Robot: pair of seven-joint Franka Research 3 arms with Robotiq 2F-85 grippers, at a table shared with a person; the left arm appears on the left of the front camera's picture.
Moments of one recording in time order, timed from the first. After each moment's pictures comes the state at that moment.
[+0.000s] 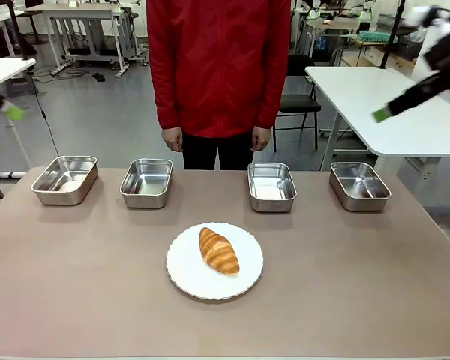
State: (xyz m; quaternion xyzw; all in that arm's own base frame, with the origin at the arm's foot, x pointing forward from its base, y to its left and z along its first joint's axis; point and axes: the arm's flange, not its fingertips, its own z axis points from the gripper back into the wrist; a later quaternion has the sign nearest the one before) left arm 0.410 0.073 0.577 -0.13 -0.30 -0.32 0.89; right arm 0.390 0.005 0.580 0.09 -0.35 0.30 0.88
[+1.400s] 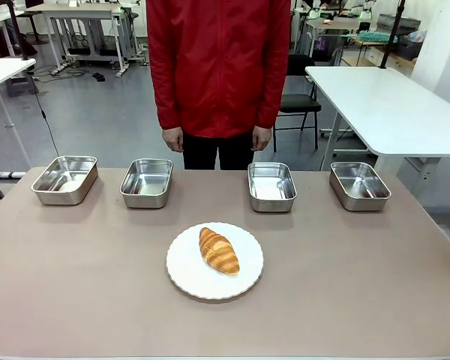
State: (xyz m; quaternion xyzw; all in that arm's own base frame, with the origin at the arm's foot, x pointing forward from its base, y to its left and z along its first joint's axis) left arm 0.394 0.189 0.566 -0.11 -0.35 -0.33 0.87; right arm 0.358 -0.136 0.569 0.14 -0.39 0.28 0.87
